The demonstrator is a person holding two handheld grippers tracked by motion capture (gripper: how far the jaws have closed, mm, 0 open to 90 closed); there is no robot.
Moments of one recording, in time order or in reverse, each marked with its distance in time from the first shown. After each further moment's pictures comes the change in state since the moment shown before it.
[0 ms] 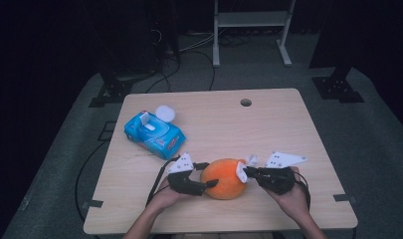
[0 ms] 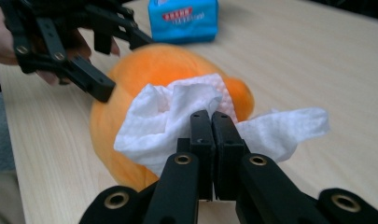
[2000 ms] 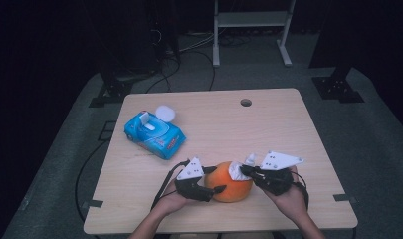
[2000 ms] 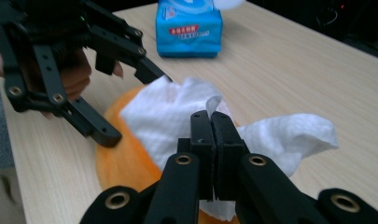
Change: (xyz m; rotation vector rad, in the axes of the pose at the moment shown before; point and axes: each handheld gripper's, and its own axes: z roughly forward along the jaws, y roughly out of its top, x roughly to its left) left arm -0.025 0.012 0.010 0.034 0.000 0.062; right arm 0.020 0.020 -0.004 -0.019 -0.040 -0.089
